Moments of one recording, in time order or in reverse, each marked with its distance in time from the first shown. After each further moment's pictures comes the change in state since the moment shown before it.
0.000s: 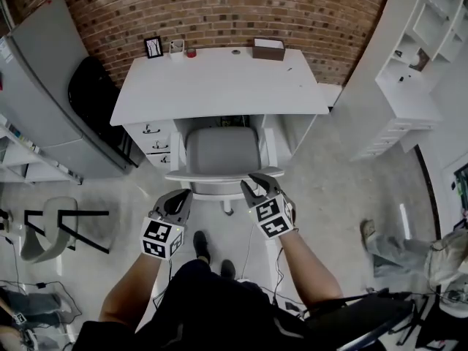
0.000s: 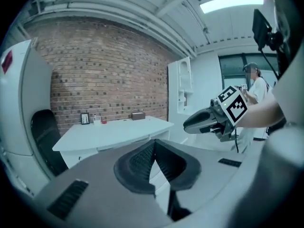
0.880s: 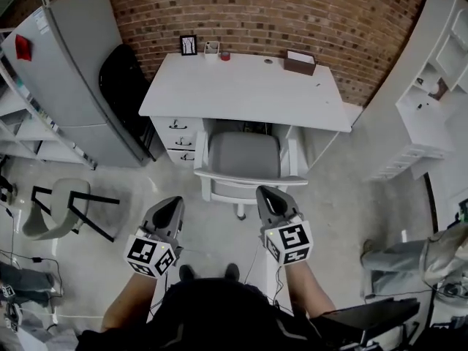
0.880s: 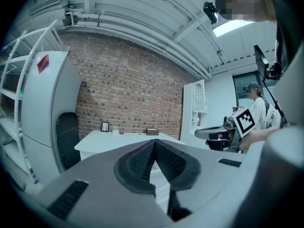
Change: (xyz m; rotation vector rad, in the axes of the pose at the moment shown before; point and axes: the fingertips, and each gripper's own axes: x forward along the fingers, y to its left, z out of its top) left arm -0.128 0.041 0.033 -0.154 -0.201 0.158; right arm -0.054 0.060 0.090 0.217 -0.298 0.018
